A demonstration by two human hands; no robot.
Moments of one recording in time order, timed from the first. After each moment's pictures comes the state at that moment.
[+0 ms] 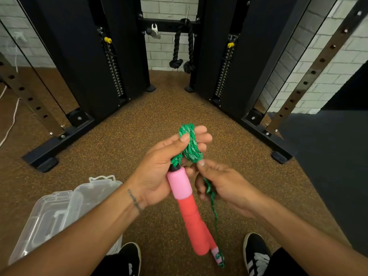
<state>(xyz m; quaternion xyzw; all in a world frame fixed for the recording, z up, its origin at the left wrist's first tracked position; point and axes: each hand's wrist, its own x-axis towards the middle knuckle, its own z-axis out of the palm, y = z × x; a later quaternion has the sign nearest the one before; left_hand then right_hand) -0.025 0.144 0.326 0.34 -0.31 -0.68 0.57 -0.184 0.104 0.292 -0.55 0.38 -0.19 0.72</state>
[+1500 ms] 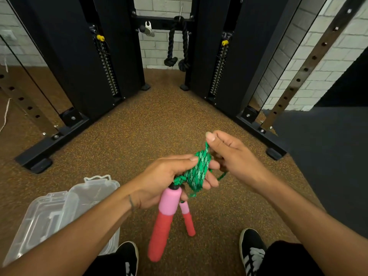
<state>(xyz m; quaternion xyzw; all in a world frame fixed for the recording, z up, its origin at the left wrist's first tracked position) -0.026 0.149 0.316 0.41 -0.43 -0.71 0.38 -0.204 0.074 0.318 -0.68 0.39 -0.27 0.55</state>
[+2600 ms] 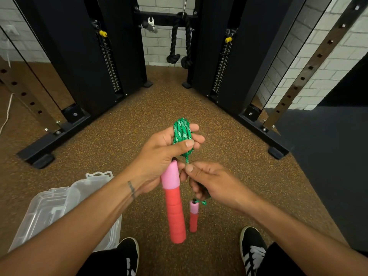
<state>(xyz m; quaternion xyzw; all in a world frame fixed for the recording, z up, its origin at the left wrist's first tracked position) -0.017 0.134 0.316 0.43 -0.39 -0.62 0.53 -0.183 0.111 0.293 -0.65 0.38 -0.15 0.64</state>
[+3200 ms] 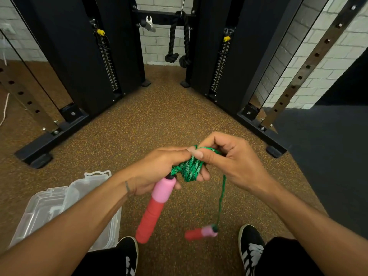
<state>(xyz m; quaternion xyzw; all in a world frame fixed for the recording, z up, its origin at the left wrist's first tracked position) -0.015 0.143 0.319 0.49 -0.46 -0.67 0.33 -0.202 0.090 0.323 -0.77 0.31 -0.30 0.48</state>
